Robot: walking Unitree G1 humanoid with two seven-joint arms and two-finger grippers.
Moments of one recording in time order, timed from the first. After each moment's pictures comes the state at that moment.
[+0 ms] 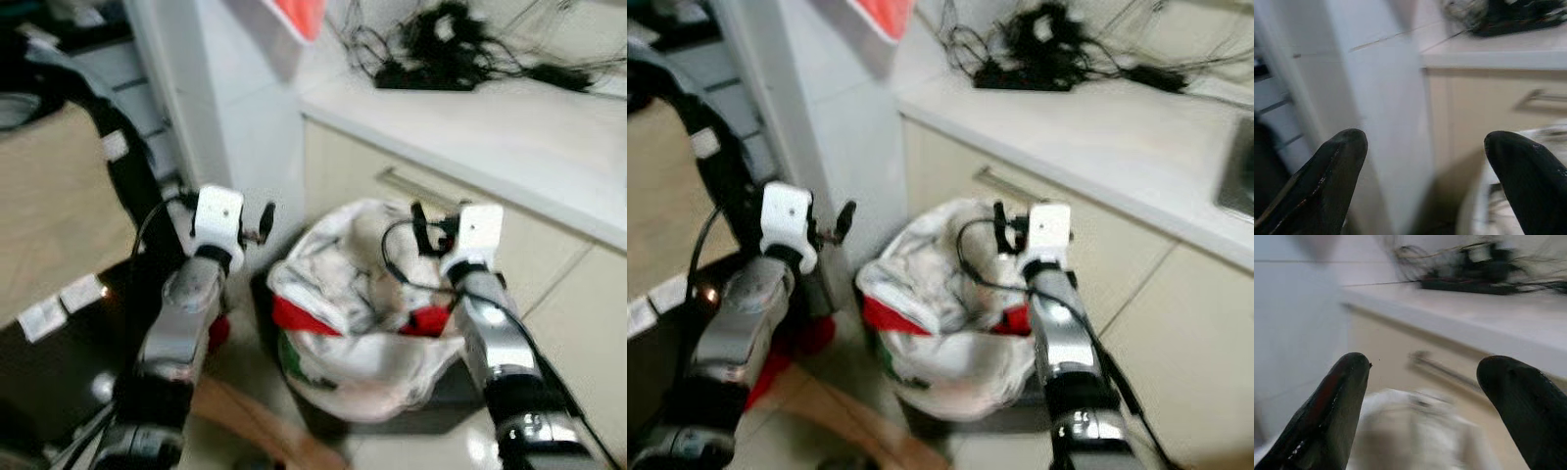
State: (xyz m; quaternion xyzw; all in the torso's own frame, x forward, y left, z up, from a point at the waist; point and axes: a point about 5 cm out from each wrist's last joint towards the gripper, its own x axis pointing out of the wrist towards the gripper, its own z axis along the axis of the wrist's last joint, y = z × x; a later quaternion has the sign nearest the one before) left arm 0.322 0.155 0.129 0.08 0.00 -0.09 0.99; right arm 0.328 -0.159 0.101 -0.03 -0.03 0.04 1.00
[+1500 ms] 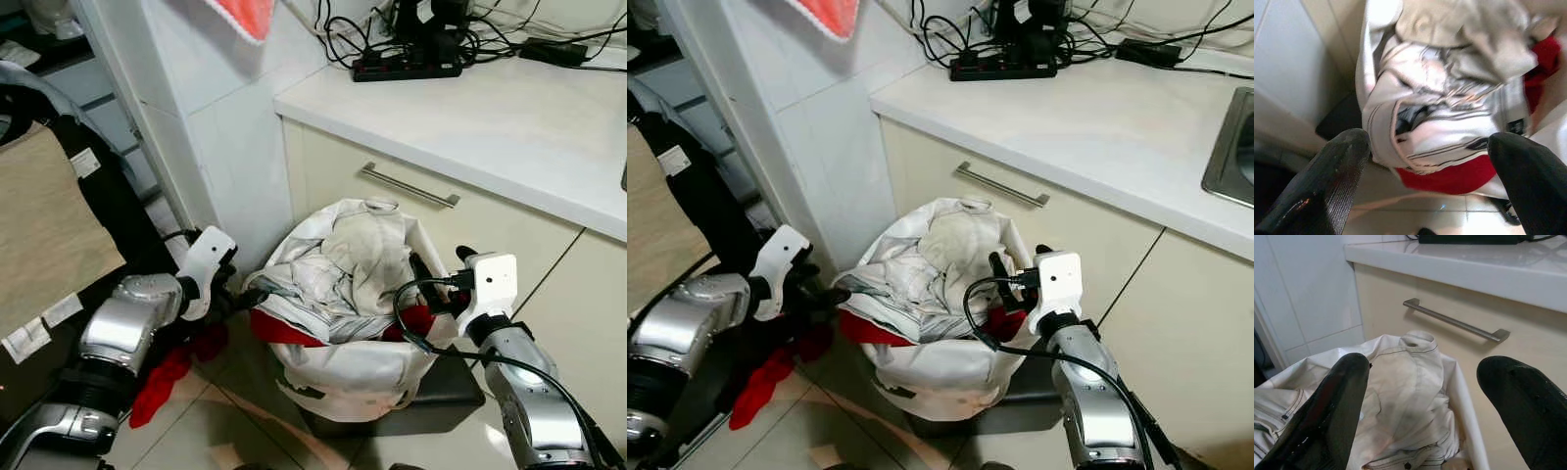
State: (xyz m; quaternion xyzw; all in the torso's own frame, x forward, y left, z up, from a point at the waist) left arm 0.306 0.197 0.086 0.09 0.31 -0.31 0.90; right arm 0.260 -0.180 0.092 -0.04 0.02 0.11 0.99
